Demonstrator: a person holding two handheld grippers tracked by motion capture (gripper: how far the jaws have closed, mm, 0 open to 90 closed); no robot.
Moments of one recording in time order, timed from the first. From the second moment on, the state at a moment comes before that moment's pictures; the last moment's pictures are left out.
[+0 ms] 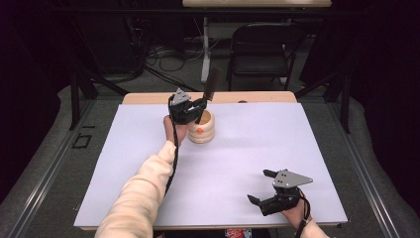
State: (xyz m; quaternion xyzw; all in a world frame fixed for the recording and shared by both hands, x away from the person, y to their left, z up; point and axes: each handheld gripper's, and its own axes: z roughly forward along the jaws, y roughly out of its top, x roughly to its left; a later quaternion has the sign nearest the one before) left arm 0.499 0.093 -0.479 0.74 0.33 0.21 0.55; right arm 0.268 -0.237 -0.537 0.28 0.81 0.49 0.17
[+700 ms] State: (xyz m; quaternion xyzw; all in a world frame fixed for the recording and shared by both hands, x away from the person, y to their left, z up) left arm 0.500 0.093 -0.483 0.75 0.33 0.21 0.53; right arm 0.268 -0.237 -0.536 0.28 0.81 0.49 0.17
